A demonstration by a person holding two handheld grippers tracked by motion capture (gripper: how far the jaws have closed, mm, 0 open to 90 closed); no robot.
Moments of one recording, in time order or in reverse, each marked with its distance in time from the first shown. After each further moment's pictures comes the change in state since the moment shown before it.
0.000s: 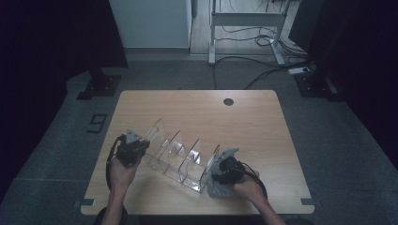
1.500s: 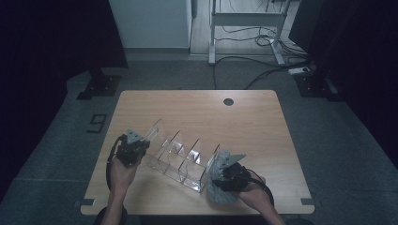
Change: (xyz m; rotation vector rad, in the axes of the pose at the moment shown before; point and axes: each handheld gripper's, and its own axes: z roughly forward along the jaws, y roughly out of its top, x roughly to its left) left arm -0.001 0.001 0.001 0.004 0.005 0.014; right arm 0.022 -0.004 -0.042 -0.065 0.013 -0.027
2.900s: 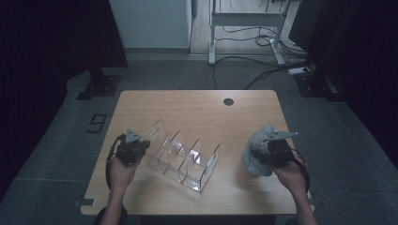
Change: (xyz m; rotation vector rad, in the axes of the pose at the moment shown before) left arm 0.004 -0.001 0.002 -0.004 -0.032 -0.018; right arm -0.097 -0.027 -0.091 -0.153 -0.263 0.229
